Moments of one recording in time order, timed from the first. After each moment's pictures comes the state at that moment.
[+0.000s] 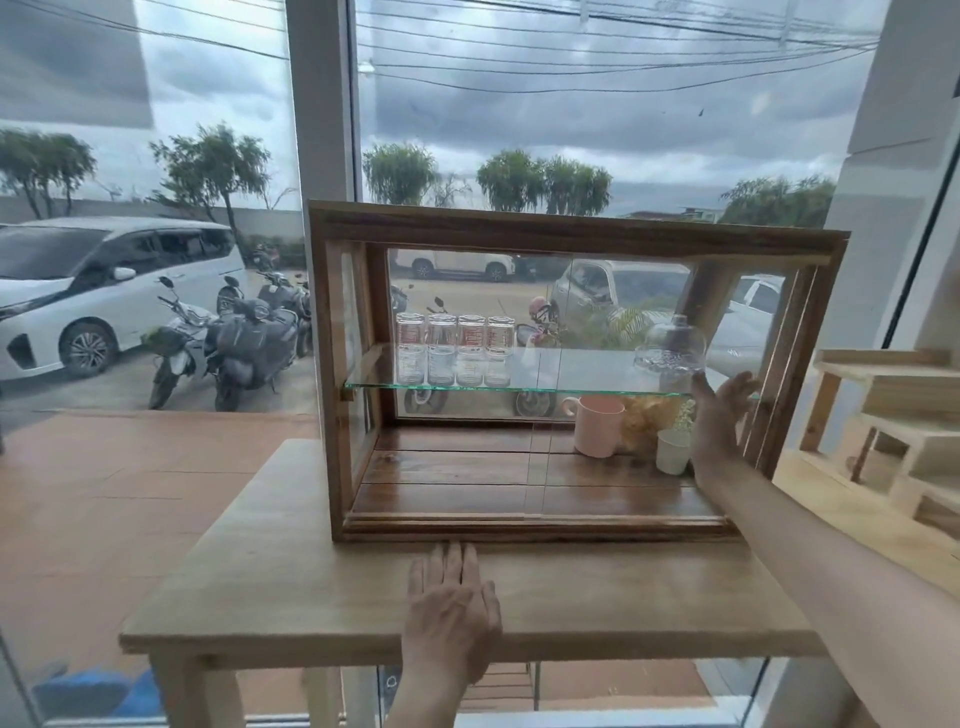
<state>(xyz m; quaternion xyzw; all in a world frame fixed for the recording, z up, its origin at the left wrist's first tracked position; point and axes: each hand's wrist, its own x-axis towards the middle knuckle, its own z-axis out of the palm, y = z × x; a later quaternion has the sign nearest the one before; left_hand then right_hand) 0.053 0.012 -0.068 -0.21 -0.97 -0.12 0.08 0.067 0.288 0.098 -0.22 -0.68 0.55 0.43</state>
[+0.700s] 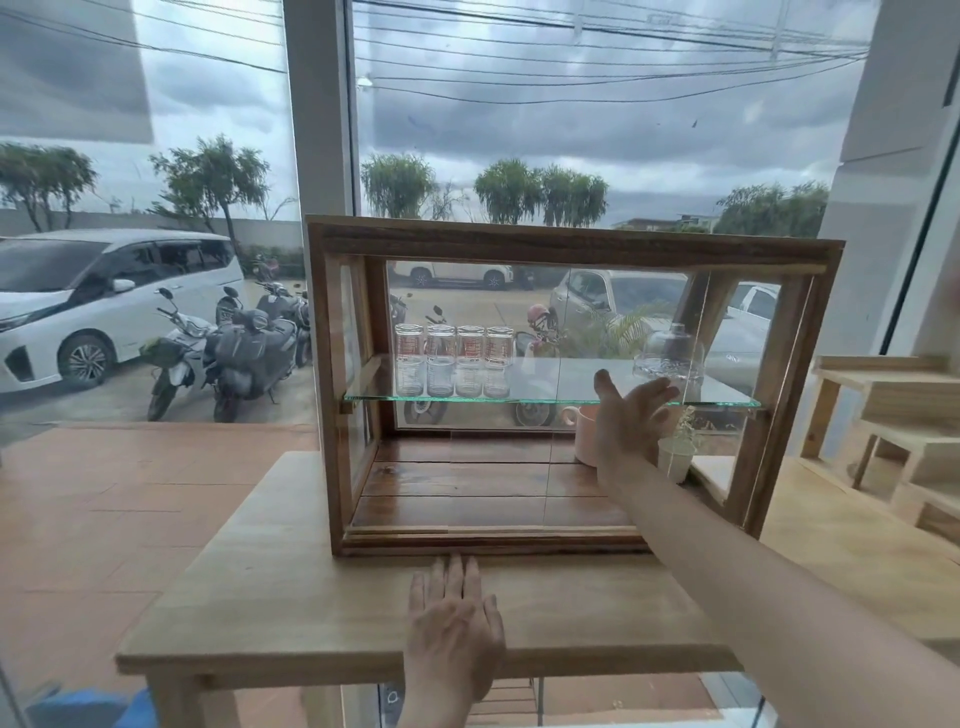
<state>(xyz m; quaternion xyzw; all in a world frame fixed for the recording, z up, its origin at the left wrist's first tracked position) 0.052 0.014 -0.071 -0.21 -0.96 -0.13 0.10 0.039 0.187 0.115 -0.27 -0.68 0.56 0.39</state>
